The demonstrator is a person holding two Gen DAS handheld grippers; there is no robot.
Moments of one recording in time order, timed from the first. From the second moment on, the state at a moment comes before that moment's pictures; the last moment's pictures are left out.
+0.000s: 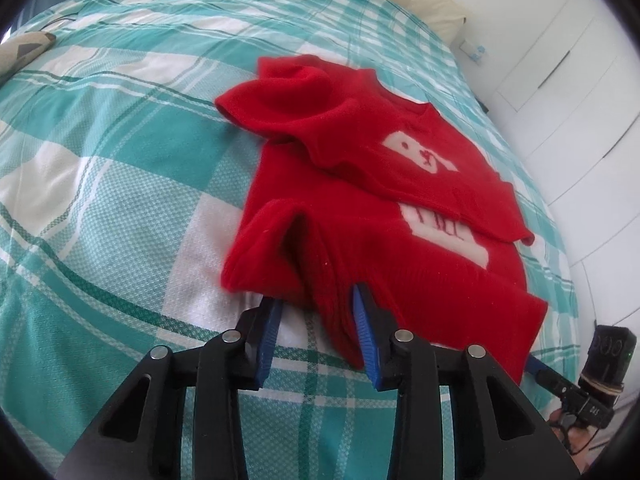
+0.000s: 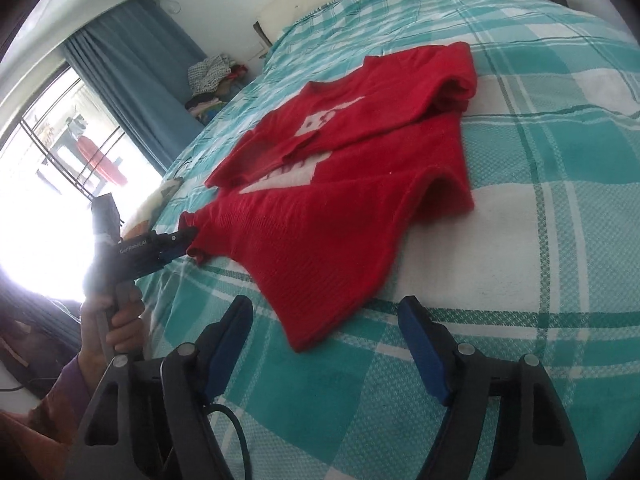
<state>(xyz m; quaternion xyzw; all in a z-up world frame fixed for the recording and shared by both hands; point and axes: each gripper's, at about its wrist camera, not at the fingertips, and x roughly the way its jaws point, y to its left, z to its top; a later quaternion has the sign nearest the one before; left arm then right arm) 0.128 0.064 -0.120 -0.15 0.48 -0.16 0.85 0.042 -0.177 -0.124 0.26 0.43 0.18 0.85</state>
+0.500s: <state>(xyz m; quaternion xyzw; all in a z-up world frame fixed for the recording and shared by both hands) 0.115 0.073 -0.107 -0.16 0.49 -0.20 0.83 0.021 -0.189 -0.095 0.29 0.39 0.20 0.85</state>
